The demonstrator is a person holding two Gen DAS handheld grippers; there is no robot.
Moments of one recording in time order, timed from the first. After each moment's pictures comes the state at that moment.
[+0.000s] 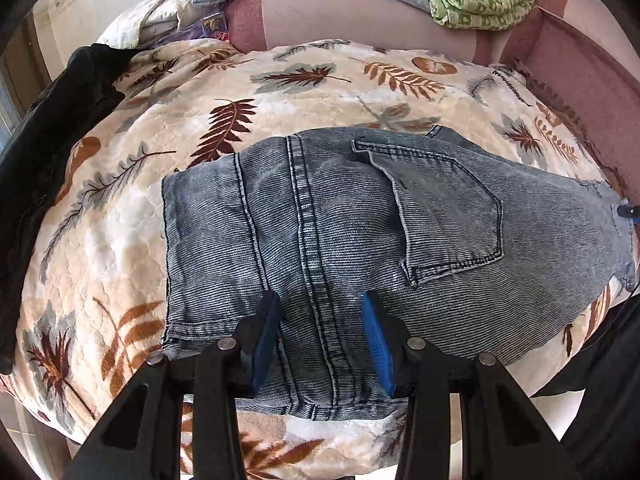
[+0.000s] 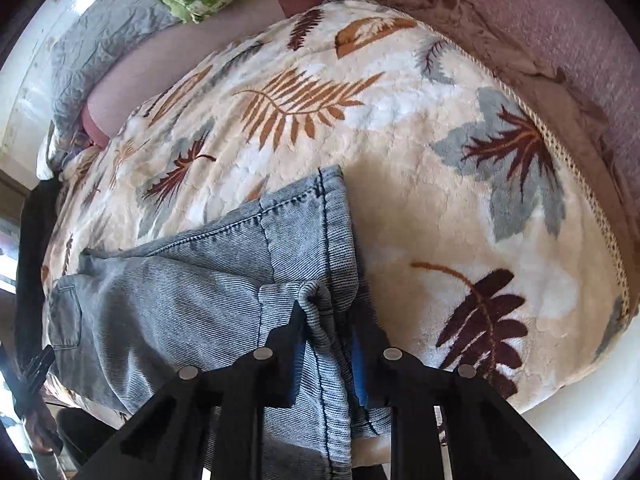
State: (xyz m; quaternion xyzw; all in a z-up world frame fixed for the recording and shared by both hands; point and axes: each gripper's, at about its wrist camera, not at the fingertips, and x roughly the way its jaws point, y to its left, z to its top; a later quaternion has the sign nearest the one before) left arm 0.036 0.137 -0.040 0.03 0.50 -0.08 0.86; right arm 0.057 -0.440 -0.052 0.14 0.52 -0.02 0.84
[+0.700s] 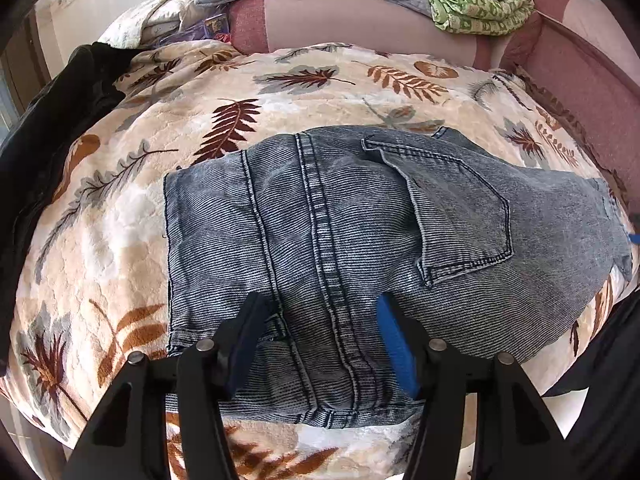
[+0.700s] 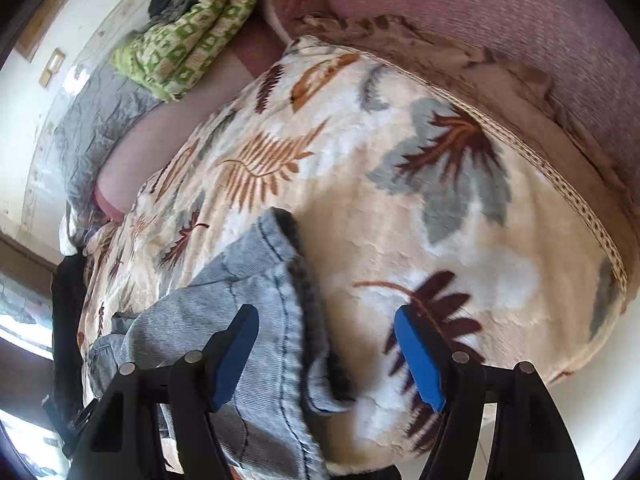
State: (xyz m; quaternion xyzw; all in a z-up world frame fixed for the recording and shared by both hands) left arm 0.039 0.147 -0.044 0.02 0.49 -0.08 0.87; right arm 0.005 -0.516 -0.074 0.31 0.47 -0.04 0.82
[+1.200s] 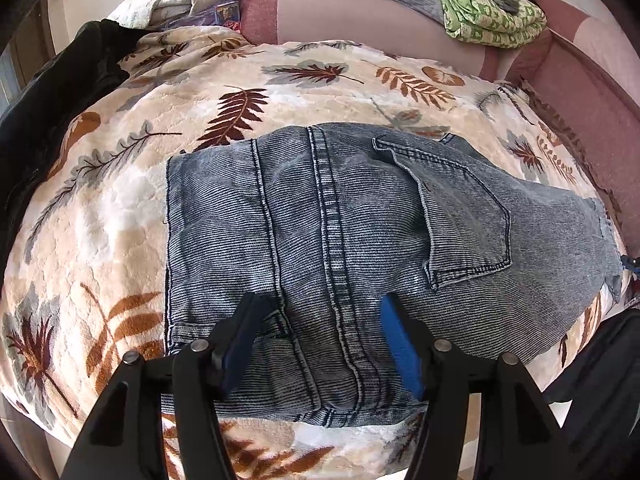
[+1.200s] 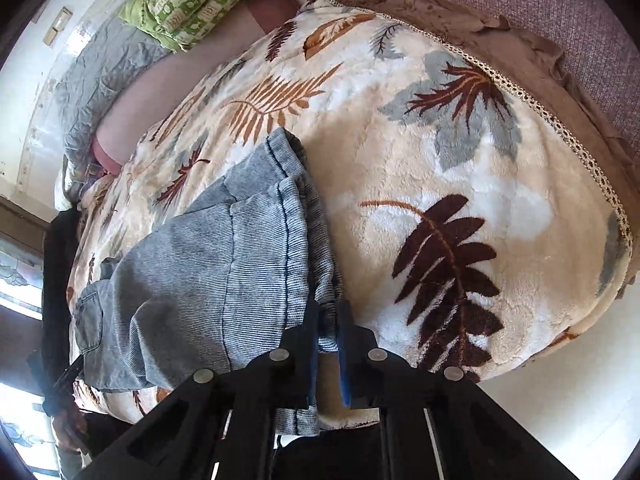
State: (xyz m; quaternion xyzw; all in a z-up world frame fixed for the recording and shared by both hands) left arm 0.040 0.155 -0.046 -0.01 0.50 -0.08 0.86; right arm -0.007 -0.478 -0.068 0.24 0.50 -0.01 0.83
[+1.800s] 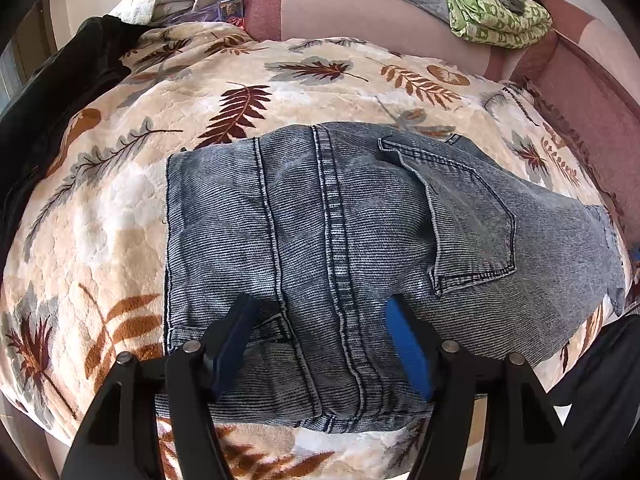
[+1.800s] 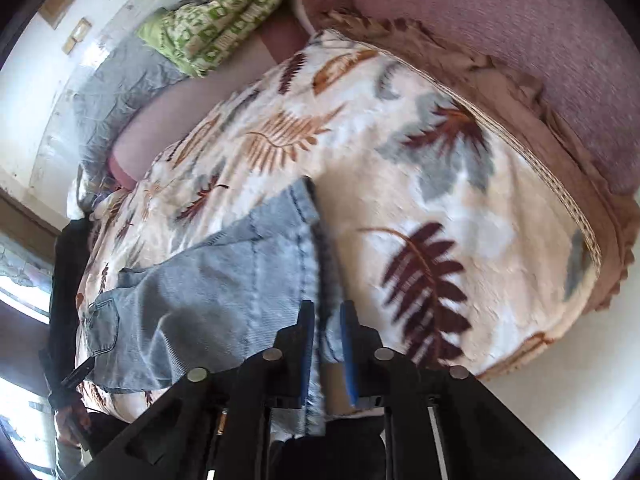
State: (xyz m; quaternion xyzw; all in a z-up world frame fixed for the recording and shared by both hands) left arm 0.046 0.155 -0.049 -0.02 0.50 -0.07 0.86; right arm 0.000 -0.479 -0.040 0.23 0.46 0.00 0.86
